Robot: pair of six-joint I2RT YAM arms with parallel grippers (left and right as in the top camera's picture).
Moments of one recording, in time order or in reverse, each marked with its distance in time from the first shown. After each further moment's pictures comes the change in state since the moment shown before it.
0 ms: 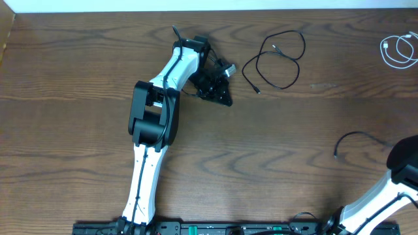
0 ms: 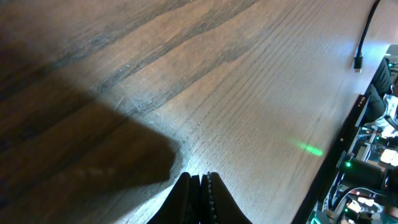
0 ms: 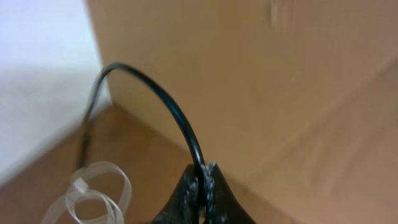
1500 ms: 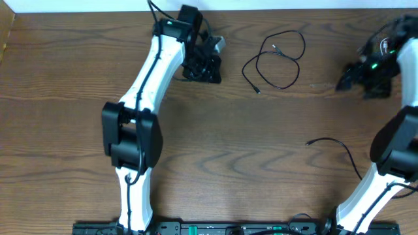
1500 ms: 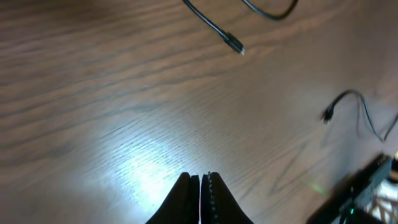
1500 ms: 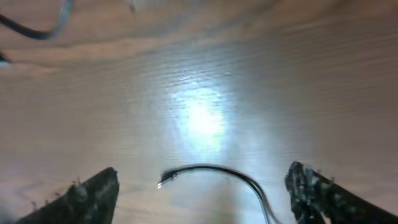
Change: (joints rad) left arm 0.010 -0.351 -0.018 -0.005 -0.277 -0.282; right arm 0.230 0.048 -0.378 -0.687 -0.796 -0.217
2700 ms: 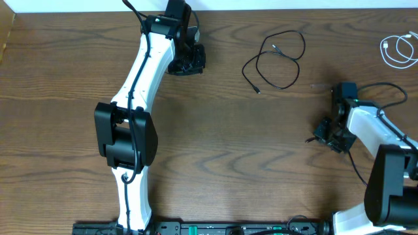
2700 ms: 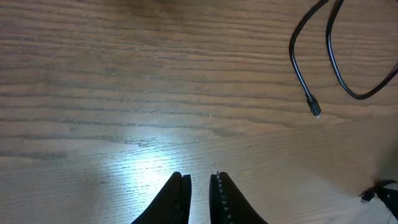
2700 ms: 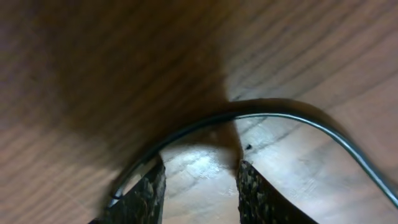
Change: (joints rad) left arm 0.055 0.006 0.001 0.063 -0.222 -0.278; right arm 0.199 -0.405 -0.938 0.644 0.282 0.675
